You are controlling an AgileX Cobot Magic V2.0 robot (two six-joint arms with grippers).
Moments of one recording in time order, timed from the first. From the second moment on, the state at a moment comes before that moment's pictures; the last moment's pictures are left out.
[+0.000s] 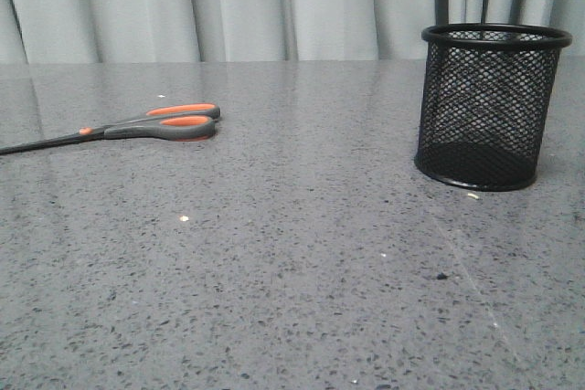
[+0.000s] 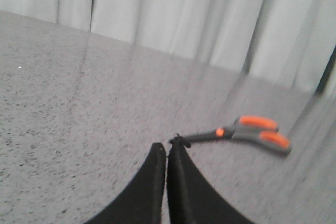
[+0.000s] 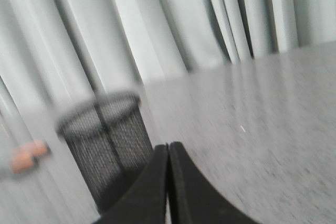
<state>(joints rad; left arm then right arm) -0.05 0.00 0.00 -0.52 0.09 0.17 0.16 -0.01 0.01 0.18 -0.05 0.10</state>
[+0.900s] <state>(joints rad) -0.06 0.30 -0.35 -0.79 0.52 0.53 0.16 0.25 -0.44 0.16 0.50 0.06</state>
